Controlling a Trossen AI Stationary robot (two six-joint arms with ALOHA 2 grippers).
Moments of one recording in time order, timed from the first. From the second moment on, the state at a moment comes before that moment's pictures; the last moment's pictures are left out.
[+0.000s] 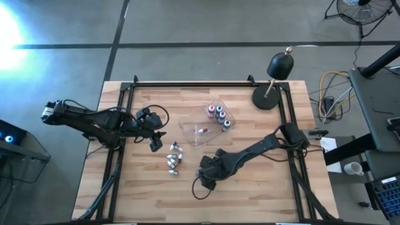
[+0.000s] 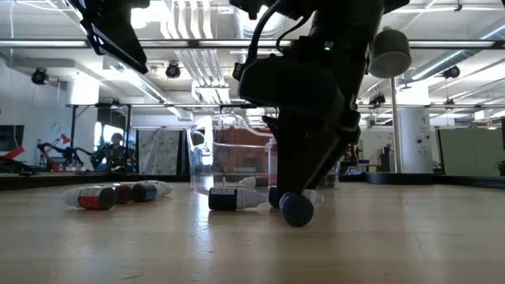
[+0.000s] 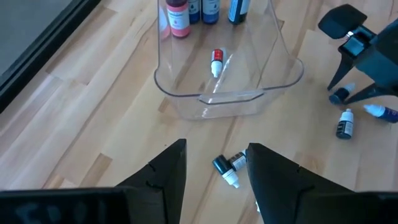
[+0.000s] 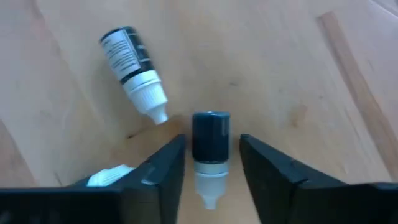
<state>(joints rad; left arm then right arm) -0.19 0.99 0.94 -0.83 -0.41 -0.50 0.37 2.14 1.50 -0.68 0.21 0.85</state>
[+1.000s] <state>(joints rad) -0.19 1.01 0.78 -0.80 -0.43 -0.82 0.10 1.71 1.50 -0.85 0.31 0.81</state>
